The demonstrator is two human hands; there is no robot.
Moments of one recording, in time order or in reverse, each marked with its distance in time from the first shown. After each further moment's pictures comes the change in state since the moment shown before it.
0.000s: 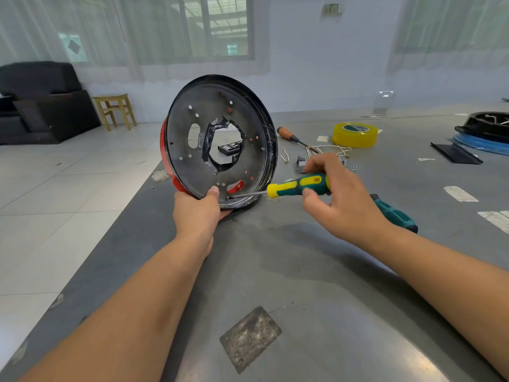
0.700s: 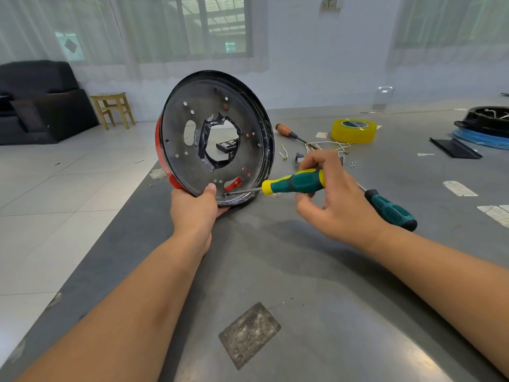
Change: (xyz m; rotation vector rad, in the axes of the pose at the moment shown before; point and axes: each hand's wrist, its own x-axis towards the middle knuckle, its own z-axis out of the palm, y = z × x) left_hand 0.001 0.001 0.001 -0.005 0.001 -0.006; right_hand -0.008 -0.008 0.003 0.049 -0.039 -0.042
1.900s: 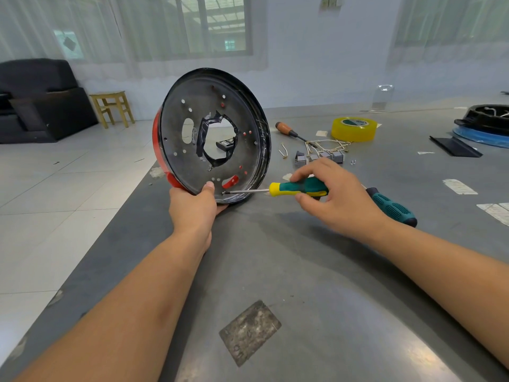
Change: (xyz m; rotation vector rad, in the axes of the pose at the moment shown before) left_hand -0.003 0.002 -0.001 -0.014 0.036 0.026; right_hand 0.005 0.012 -0.003 -0.070 -0.082 0.120
